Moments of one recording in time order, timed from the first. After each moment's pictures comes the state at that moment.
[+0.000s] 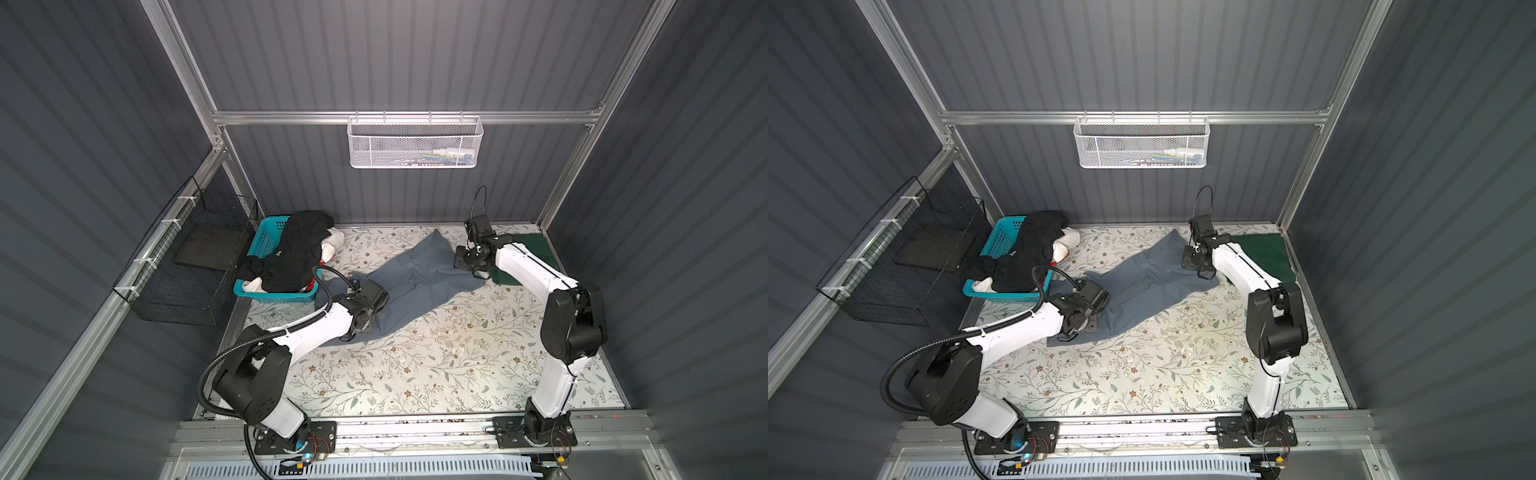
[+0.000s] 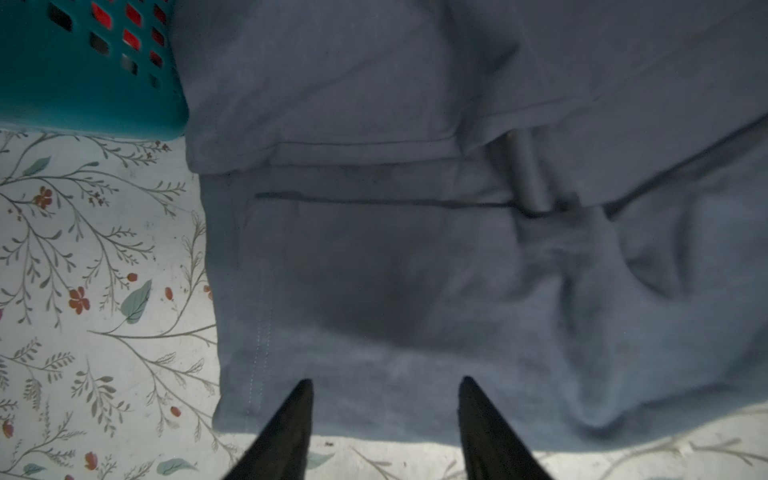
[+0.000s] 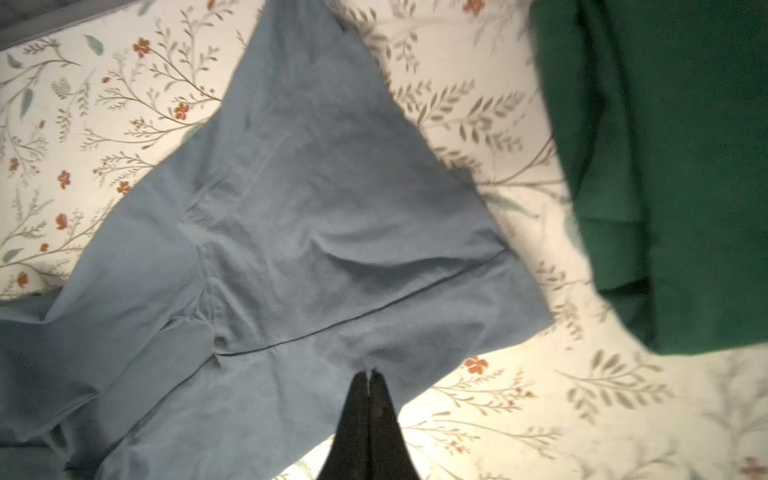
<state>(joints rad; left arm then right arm) -0.66 1.58 0.97 -0.70 -0.43 -0.61 0.30 1.91 1.53 -0.69 0.03 0.44</state>
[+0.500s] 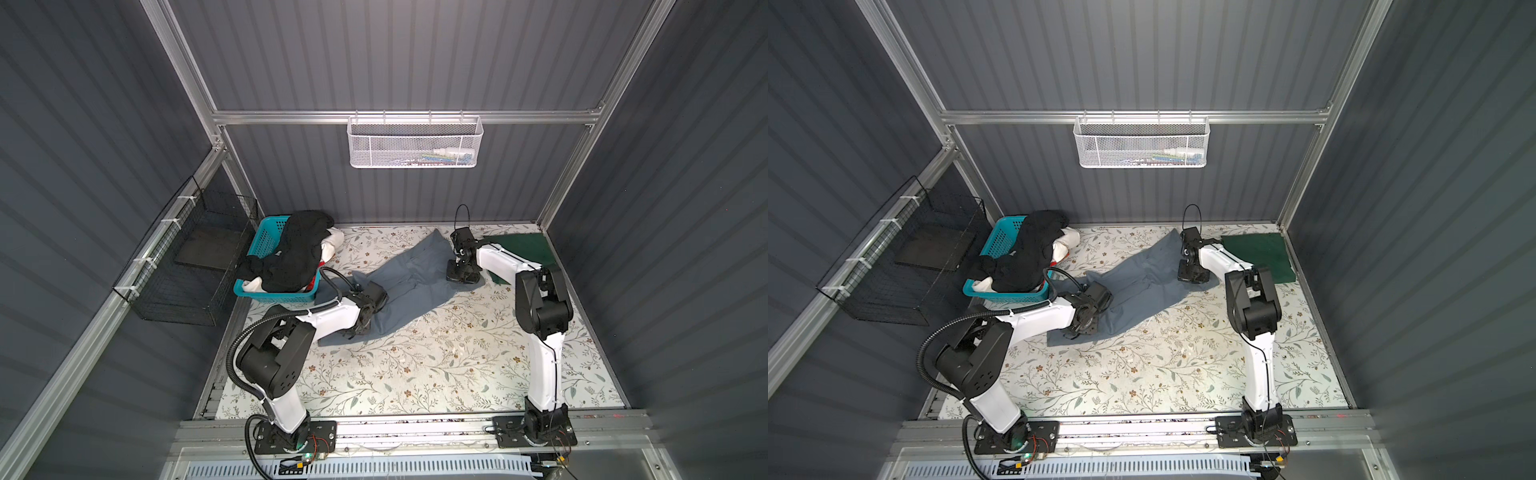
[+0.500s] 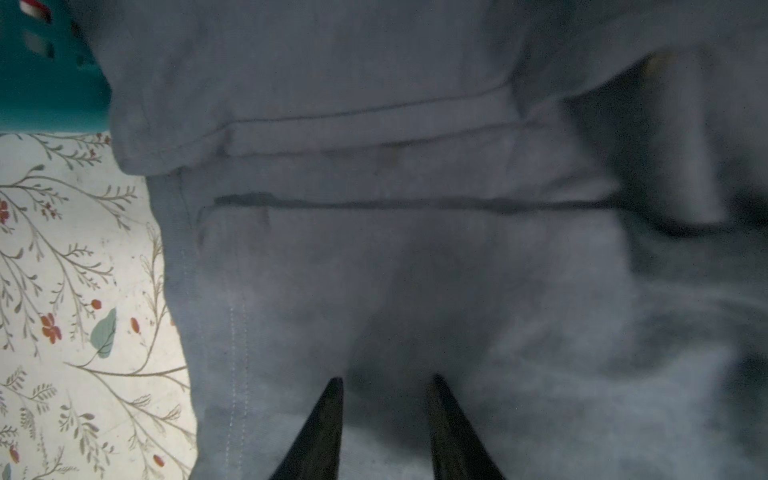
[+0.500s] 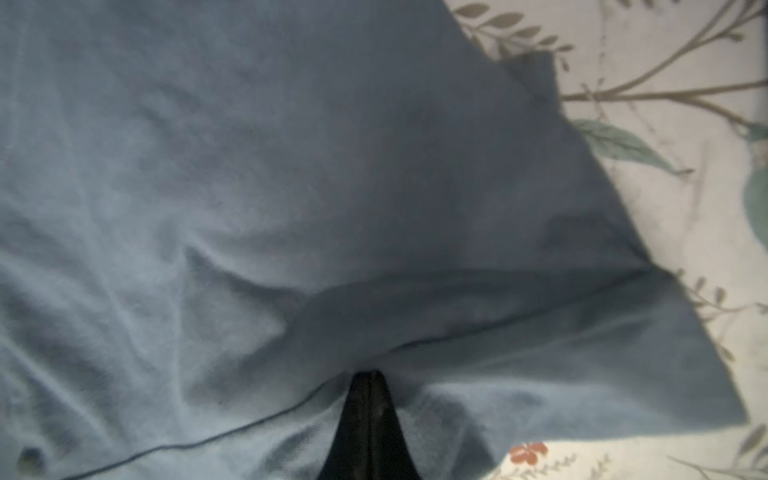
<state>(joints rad) -0.62 1.73 0.98 -0.66 -0.43 -0.53 0.30 2.18 1.68 -0.76 0.03 0.44</state>
